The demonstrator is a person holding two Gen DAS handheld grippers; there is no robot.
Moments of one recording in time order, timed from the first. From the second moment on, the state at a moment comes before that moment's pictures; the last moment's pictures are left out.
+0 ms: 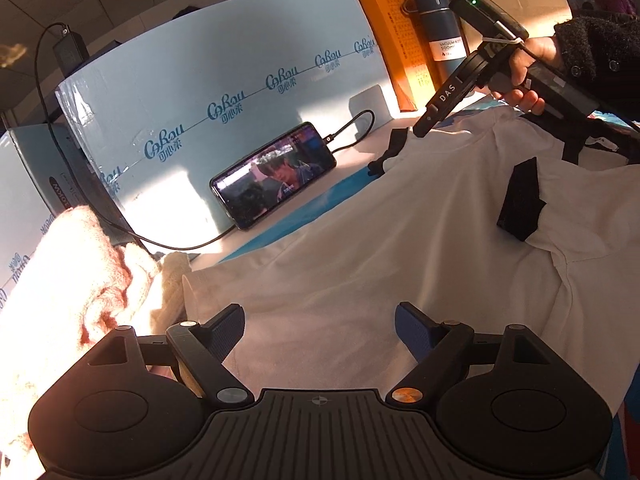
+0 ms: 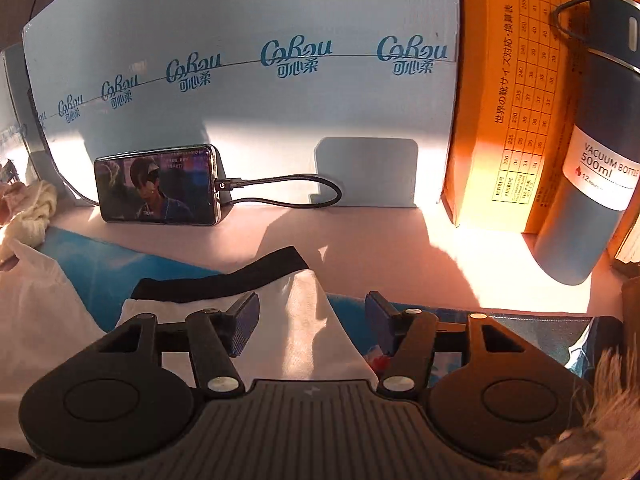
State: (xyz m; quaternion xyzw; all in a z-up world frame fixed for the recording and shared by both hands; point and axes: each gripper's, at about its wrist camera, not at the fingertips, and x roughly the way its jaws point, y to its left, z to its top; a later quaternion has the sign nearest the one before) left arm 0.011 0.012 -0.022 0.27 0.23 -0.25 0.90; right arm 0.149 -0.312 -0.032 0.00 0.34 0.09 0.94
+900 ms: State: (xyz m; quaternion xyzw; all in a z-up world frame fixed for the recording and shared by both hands) left arm -0.038 0.125 -0.012 0.11 0.27 -0.28 0.92; right arm 0.007 -0.322 0.021 0.08 0.25 0.17 0.95
